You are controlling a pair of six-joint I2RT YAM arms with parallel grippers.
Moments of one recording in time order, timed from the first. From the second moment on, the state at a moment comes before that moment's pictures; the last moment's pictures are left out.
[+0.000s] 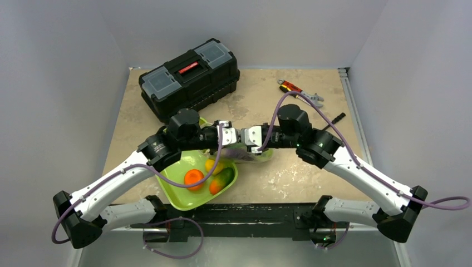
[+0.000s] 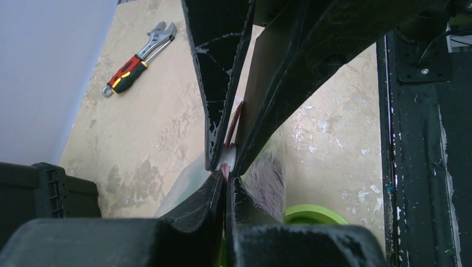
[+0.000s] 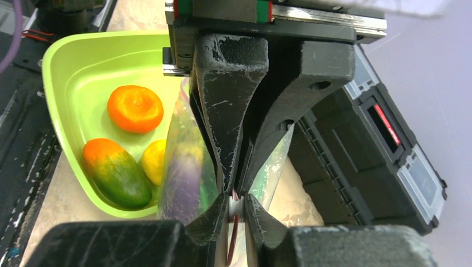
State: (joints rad) left arm -0.83 1.05 1.04 -0.34 0.42 0.50; right arm 0.87 1.10 1.15 -0.43 -0.44 -0.78
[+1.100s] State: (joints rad) left arm -0.85 1.07 1.03 -0.26 0.49 0.48; right arm 0.88 0.99 1.22 -0.60 -0.17 -0.12
